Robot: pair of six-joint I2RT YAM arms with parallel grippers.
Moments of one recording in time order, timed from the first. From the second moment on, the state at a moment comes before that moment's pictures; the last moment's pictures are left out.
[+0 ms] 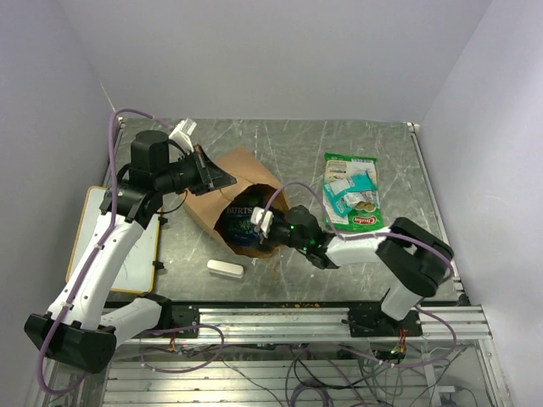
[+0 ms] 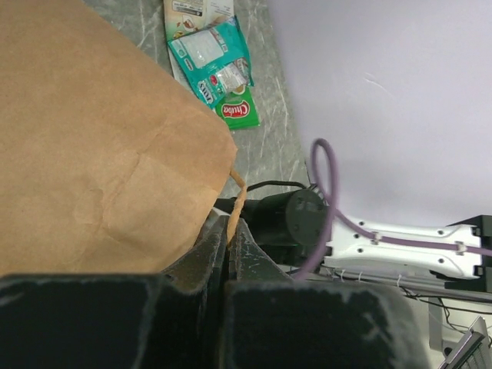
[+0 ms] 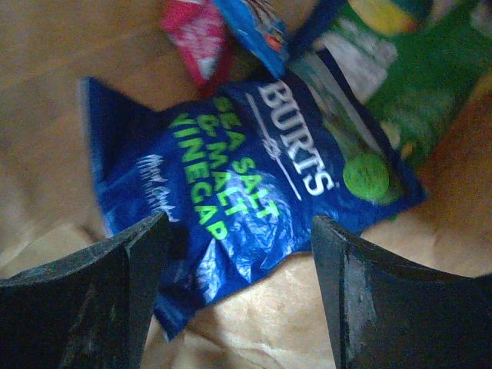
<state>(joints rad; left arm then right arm) -0.31 1.08 1.21 -0.55 0.56 -0.71 0.93 1.71 0.65 0.76 -0.14 -0.35</state>
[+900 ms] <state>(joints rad) -0.31 1.09 1.21 -0.58 0.58 -0.68 0.94 1.70 0.68 0.50 -0.31 -0.99</state>
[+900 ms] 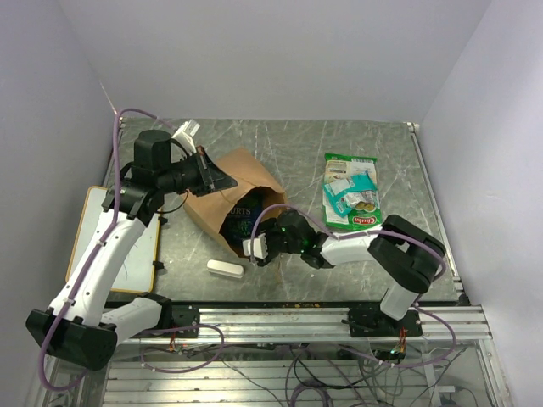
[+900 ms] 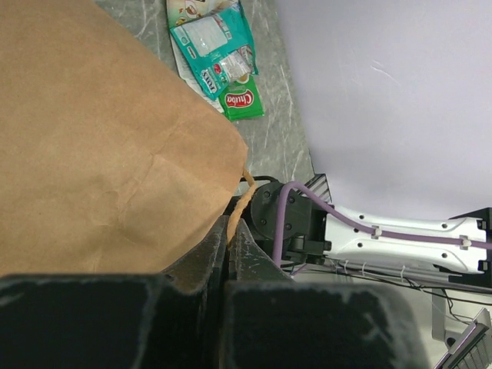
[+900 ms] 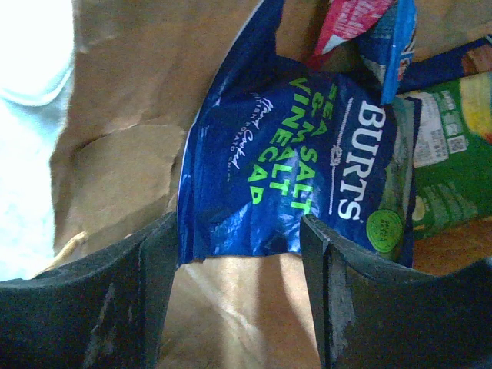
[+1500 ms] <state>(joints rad) -0.31 1.10 1.23 -0.60 0.58 -0.68 0.94 1.90 0.68 1.00 -0.19 -0.81</state>
